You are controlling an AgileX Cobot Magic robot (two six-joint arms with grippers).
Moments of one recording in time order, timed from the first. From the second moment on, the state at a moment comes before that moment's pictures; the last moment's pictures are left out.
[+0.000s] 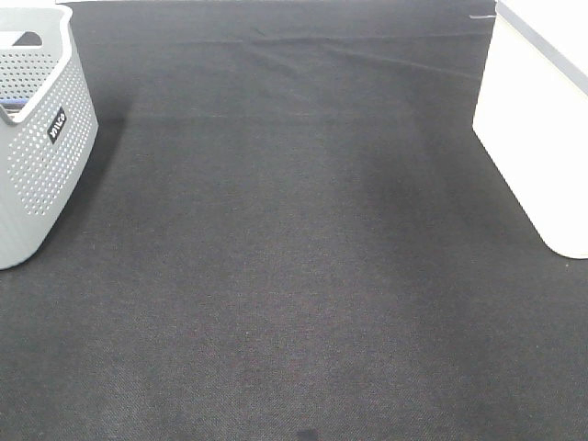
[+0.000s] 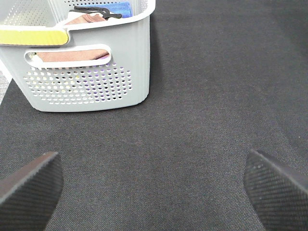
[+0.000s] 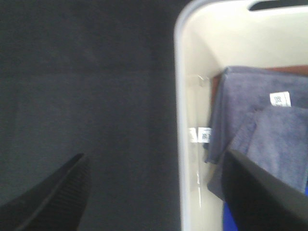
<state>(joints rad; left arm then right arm) 0.01 0.00 -0.50 -0.06 1.05 0.04 -0.07 1.99 -2.23 0.21 1.22 -0.09</state>
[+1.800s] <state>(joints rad) 0.01 0.00 -0.50 -0.06 1.05 0.04 -0.03 0.31 -0.51 0.06 1.07 -0.08</state>
